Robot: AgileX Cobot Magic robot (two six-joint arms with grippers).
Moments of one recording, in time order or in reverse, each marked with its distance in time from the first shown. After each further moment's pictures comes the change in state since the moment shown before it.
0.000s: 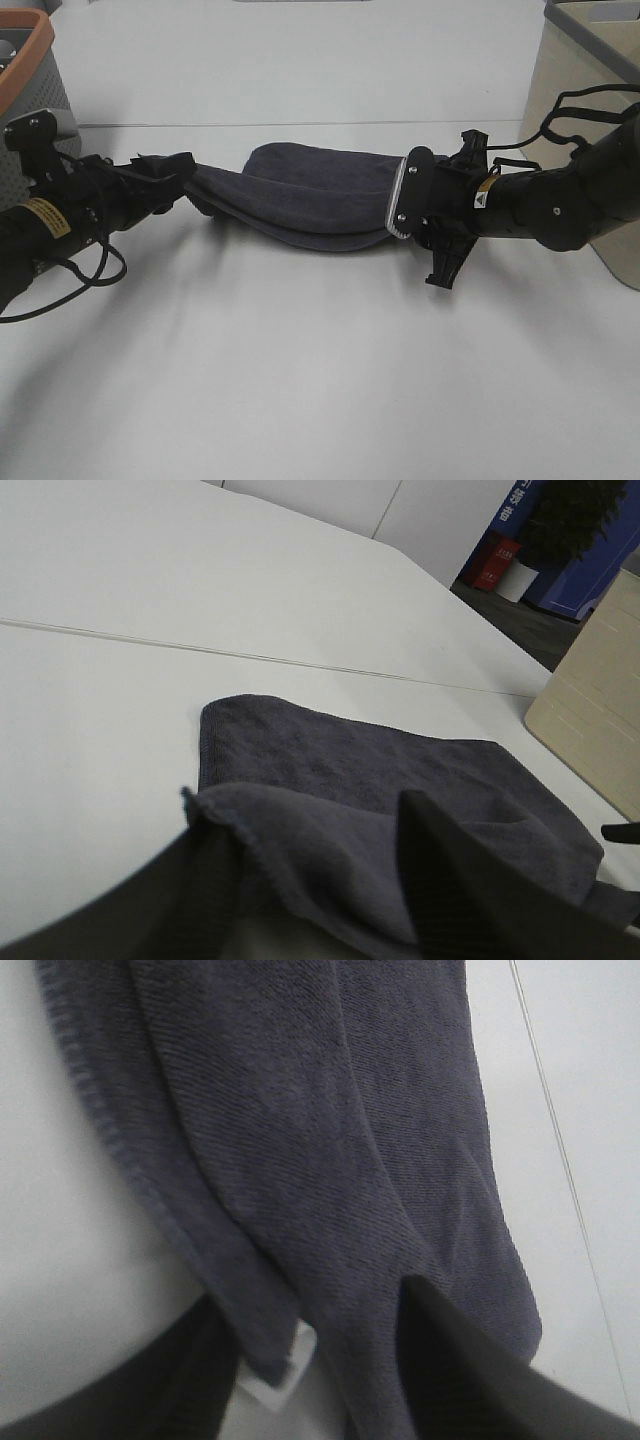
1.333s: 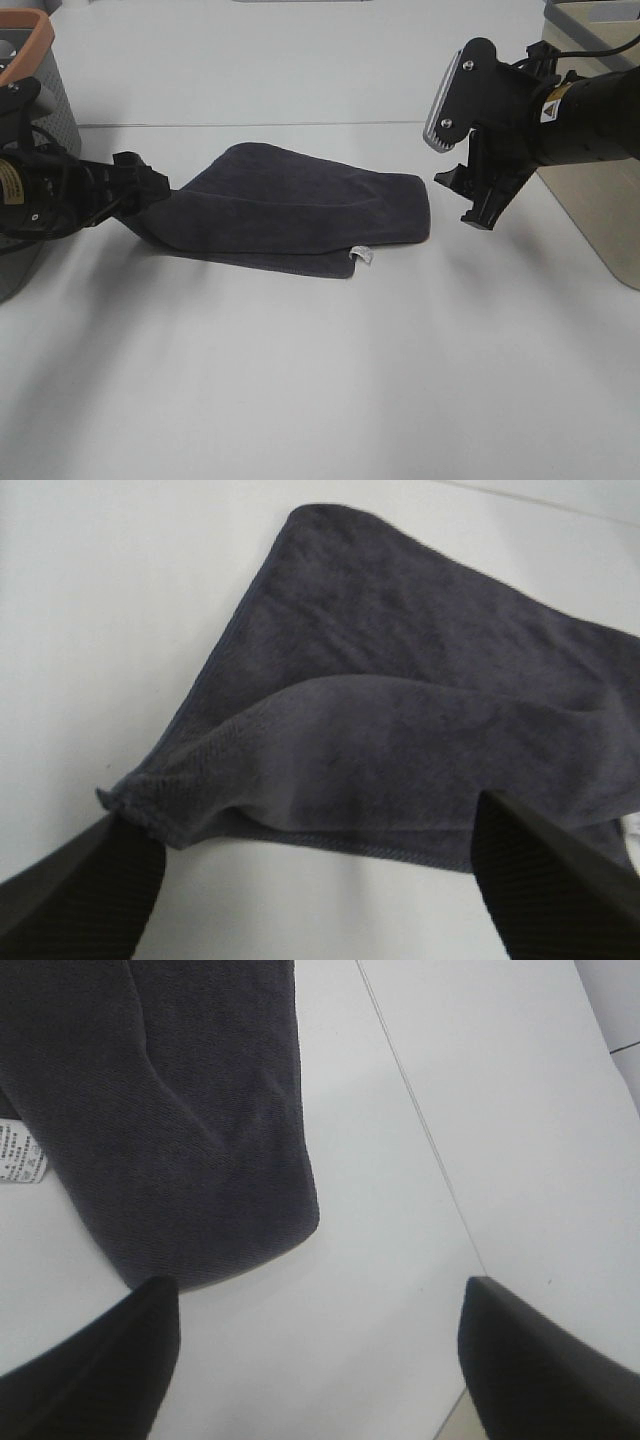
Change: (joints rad) left arm 0.000 -0.338 -0.013 0.158 0.826 -0.266; right arm 0.000 -0.377 0.026 0.059 0.319 0.078
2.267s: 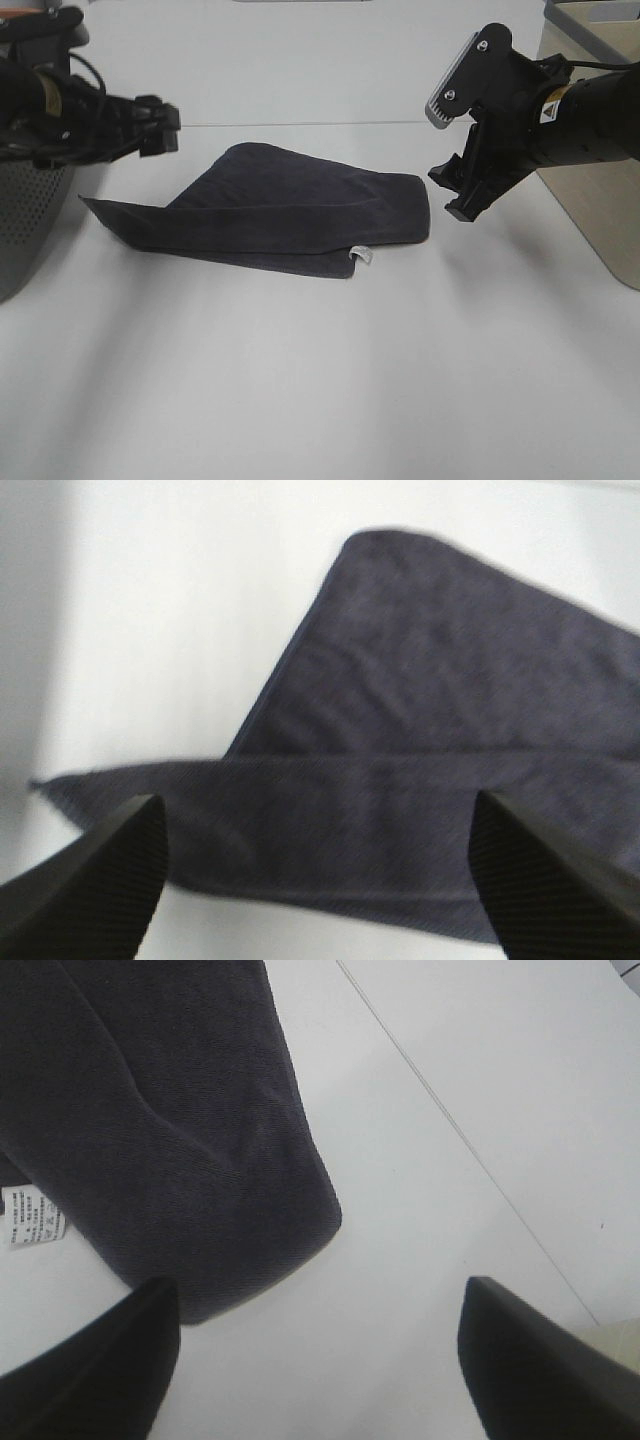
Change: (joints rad) left arm -0.104 0.001 -0.330 -0.017 0.471 0.004; right arm 0.000 0.001 0.000 0.016 0.000 0.218
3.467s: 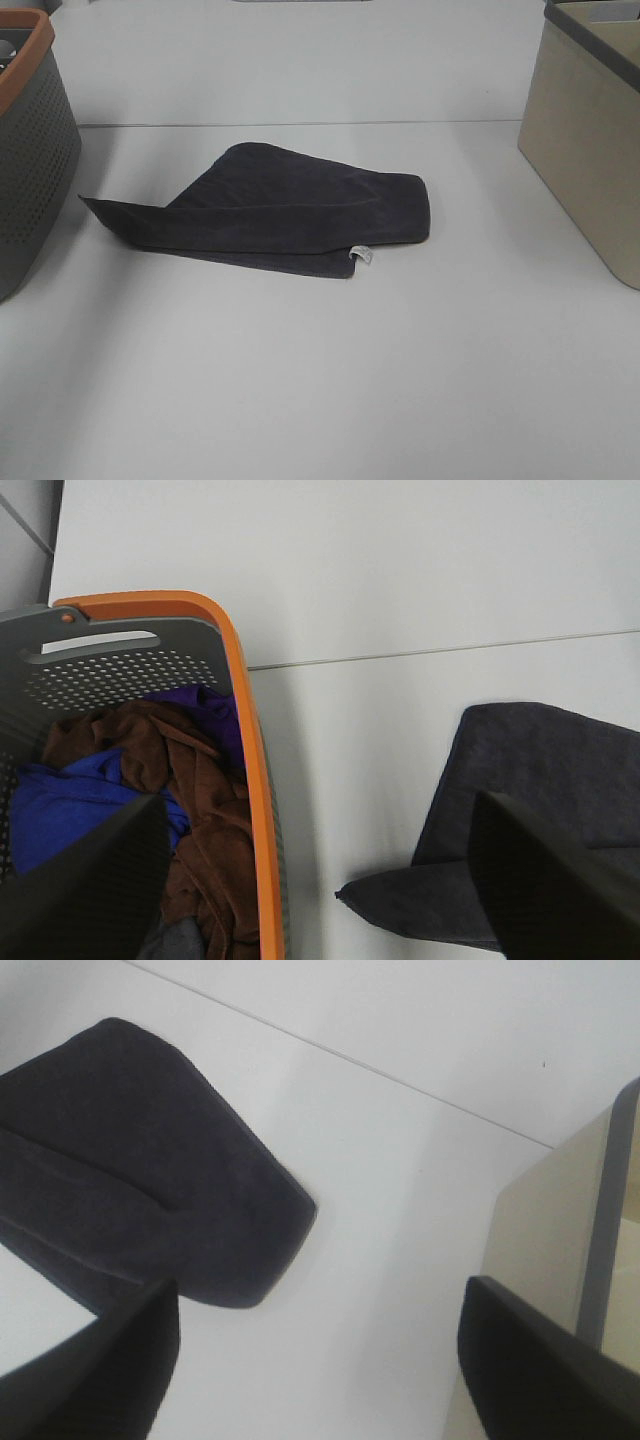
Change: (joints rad) left arm 0.187 0.102 -1.170 -0.314 1.116 0.707; right arm -0.001 0.025 -1.002 0.004 1.226 0.535
